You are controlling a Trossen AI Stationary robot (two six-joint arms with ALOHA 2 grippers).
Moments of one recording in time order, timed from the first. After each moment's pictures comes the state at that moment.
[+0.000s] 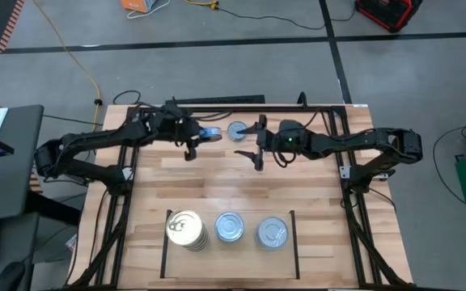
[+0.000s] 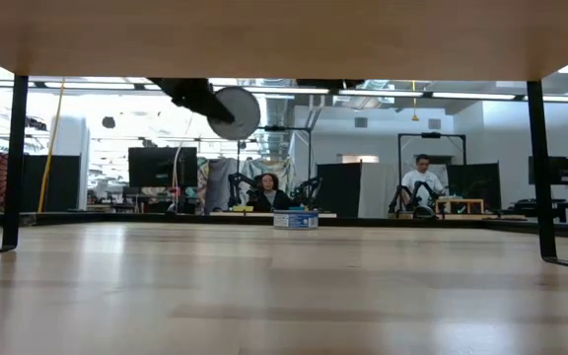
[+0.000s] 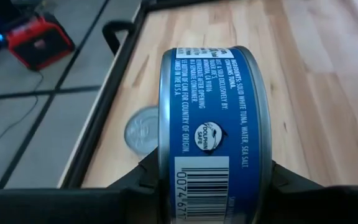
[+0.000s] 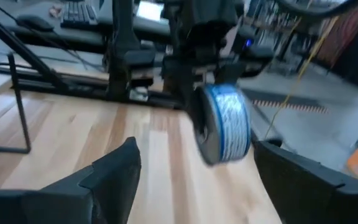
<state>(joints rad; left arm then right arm) 0.49 1.21 0.83 -0.09 0.16 0.40 -0.21 1.45 0.84 0.46 -0.05 -0.23</state>
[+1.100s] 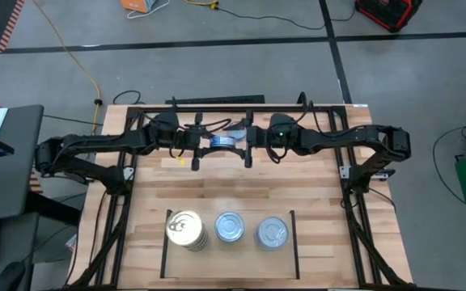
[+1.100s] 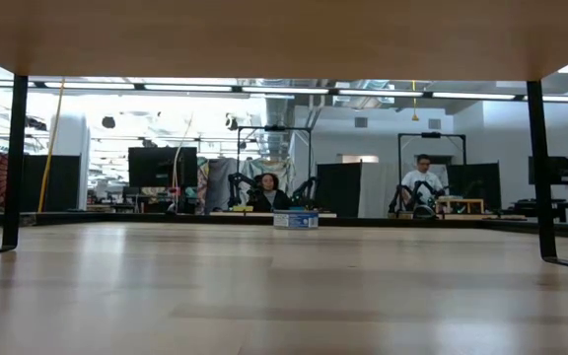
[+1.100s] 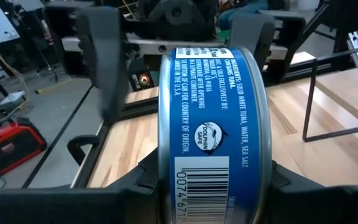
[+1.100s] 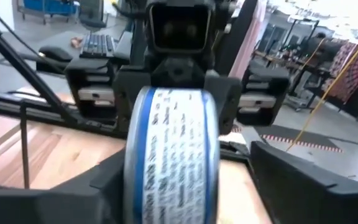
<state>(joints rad) 0.31 1.21 0.83 0.25 0.26 0.33 -0.20 1.56 1.03 0.50 -0.13 -0.29</state>
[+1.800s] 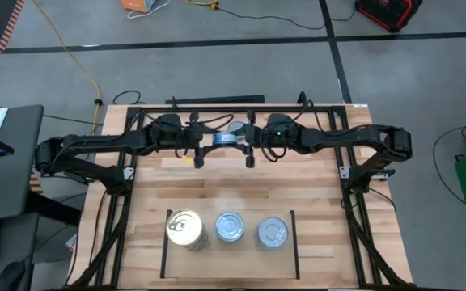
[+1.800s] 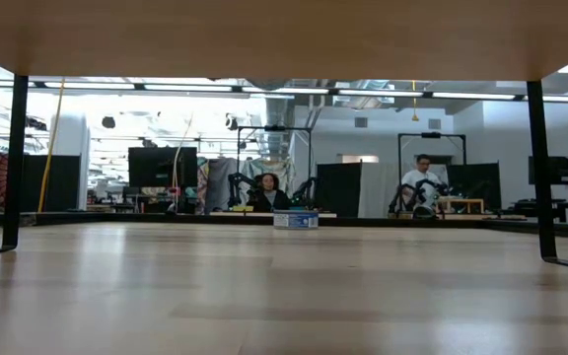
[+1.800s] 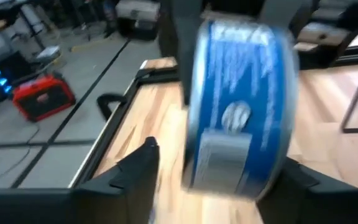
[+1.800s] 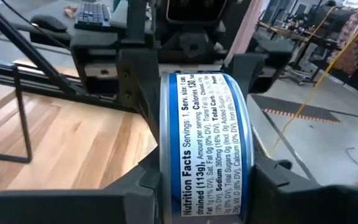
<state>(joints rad) 0.31 1.21 0.83 0.17 0.07 0.24 -0.20 1.55 1.03 0.37 -0.13 -0.29</state>
